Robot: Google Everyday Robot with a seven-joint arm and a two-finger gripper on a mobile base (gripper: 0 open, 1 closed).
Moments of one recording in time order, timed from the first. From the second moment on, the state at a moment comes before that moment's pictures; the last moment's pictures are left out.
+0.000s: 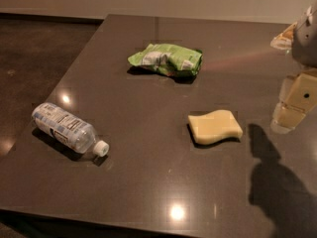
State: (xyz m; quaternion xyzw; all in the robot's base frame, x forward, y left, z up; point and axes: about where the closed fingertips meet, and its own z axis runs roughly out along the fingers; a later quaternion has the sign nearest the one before) arm 0.438 -0.214 0.984 -0.60 0.78 -0.04 0.17
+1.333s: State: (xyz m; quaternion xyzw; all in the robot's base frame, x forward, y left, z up) arm 0.536 -0.176 0.970 -0.57 0.80 -0.04 0.20
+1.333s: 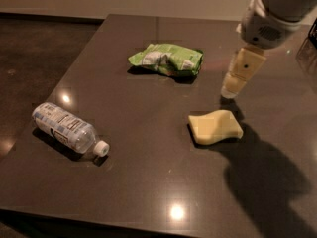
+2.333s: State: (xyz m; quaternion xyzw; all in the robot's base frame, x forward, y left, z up) arm 0.662 -0.150 0.913 -0.41 0.87 -0.03 0.27
